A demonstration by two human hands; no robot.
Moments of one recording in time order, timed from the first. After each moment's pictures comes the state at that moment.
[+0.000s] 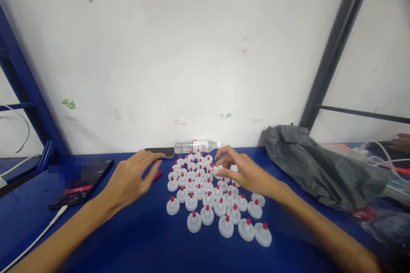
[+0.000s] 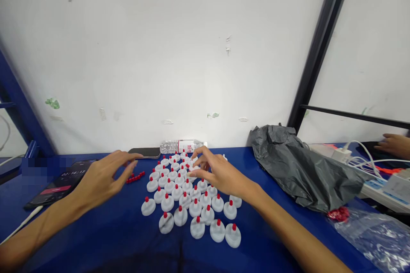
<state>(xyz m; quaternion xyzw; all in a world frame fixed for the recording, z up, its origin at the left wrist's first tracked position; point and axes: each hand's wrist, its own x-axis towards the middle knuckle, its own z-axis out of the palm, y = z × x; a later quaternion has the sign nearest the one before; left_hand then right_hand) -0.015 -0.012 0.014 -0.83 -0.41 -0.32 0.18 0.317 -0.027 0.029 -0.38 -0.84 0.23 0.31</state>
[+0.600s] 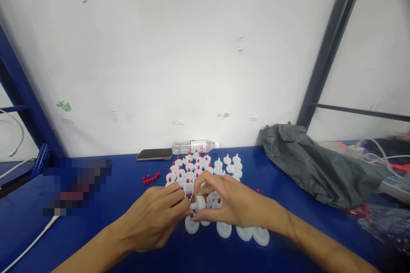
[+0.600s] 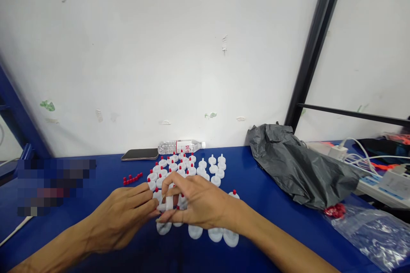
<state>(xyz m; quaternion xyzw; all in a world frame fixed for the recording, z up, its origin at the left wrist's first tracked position) 0.038 -0.056 -0.001 -0.95 -0.18 -0.21 0.13 0.278 -0.068 0.031 -0.32 -0.88 0.25 0.24</state>
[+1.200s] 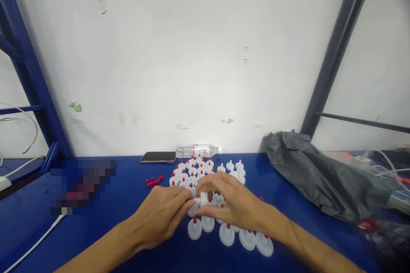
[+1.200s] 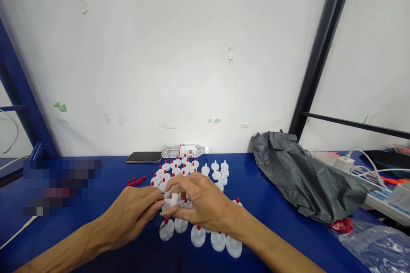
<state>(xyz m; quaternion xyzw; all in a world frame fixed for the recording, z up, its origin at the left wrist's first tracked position) 0.040 -0.050 -0.011 -0.92 -0.30 -0.24 0.03 0.273 -0.057 0.019 -0.28 -0.90 0.09 0.33</state>
